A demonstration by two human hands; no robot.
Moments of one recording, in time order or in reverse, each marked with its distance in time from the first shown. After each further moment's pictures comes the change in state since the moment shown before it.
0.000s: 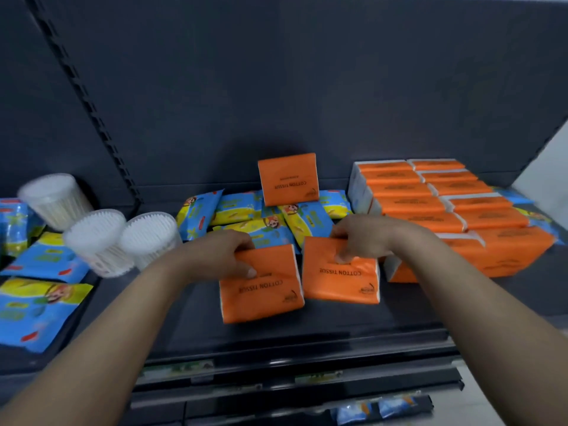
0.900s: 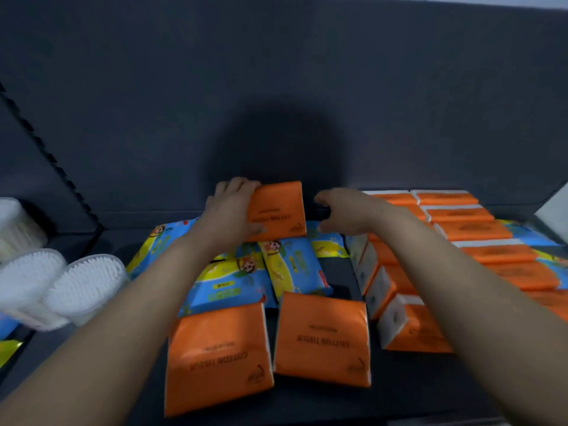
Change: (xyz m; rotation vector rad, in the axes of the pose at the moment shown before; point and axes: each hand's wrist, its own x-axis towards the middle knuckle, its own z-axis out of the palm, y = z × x) left_hand 0.125 0.030 -0.039 0.094 0.543 0.016; right_hand 0.097 0.043 -0.065 -0.046 0.266 -0.088
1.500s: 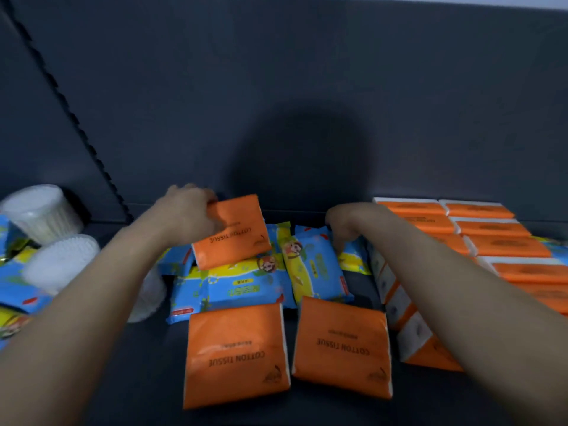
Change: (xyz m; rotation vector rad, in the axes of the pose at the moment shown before) left_hand -0.034 -0.048 -0.055 0.179 -0.146 -0.282; right_hand 0.054 -0.016 0.021 -0.301 -0.395 0.025
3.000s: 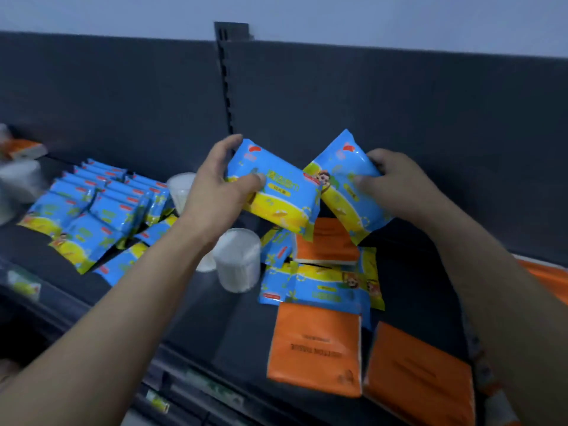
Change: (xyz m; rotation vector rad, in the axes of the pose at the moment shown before) left_hand -0.090 -0.034 -0.039 -1.255 0.689 -0.049; right_hand -0.075 -0.077 -0.075 0.865 0.805 -0.422
